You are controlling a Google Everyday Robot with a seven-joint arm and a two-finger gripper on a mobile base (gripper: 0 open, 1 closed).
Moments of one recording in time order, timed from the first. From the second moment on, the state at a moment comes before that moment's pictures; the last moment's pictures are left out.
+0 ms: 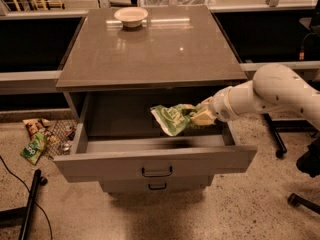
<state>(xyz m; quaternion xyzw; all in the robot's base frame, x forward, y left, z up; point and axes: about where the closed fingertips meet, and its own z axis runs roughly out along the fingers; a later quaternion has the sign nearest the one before) 0.608 -0.122 0.726 -0.49 0.78 0.19 0.35</state>
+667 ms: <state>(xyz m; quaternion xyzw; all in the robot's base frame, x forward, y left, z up) 0.635 -0.130 0.680 -0.44 0.80 0.20 0.34</state>
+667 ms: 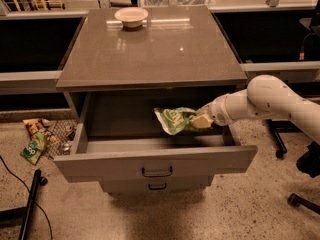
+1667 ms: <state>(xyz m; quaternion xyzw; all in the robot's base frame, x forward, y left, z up) 0.640 -0.130 0.695 -0.42 0.78 0.24 0.39</state>
